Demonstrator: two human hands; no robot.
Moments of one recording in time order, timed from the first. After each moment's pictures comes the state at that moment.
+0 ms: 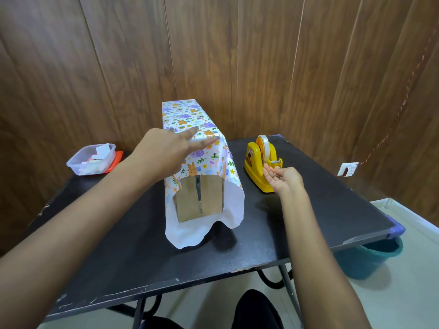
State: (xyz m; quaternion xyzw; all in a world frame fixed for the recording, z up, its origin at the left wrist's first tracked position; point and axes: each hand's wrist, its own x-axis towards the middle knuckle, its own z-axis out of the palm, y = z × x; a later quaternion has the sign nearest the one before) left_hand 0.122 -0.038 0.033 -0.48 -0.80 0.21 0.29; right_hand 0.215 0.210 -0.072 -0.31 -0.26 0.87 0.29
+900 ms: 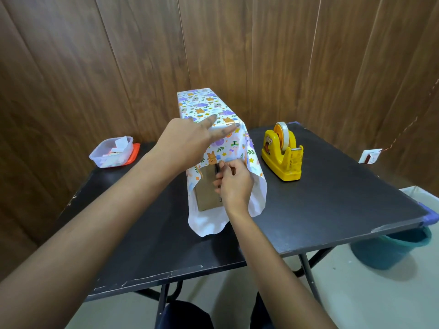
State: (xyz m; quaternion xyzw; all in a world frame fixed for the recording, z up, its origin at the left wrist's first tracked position) left_hand 0.120 -0.037 0.028 -0.48 -0.80 0.20 0.30; right_hand 0.180 0.036 -0.076 -0.27 -0.63 0.63 0.37
